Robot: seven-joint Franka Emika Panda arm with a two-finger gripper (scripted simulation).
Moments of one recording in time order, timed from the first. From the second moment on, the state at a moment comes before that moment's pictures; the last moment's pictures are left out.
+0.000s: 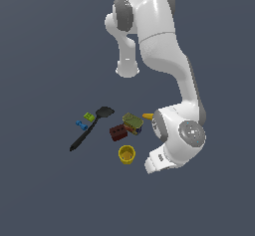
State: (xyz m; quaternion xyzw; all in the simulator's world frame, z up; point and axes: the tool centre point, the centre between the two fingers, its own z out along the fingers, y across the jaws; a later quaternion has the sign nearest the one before) arm 0.143 0.167 0.021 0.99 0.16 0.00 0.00
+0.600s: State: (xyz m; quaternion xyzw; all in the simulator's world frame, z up) arm 0.141 0.164 0.024 0.99 0.17 0.00 0.00
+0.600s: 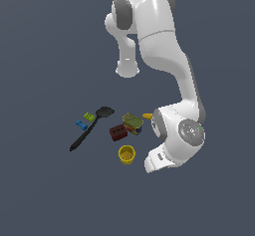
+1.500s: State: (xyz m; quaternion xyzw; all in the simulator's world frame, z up) arm 0.106 0.093 0.109 0.99 0.16 0.00 0.00
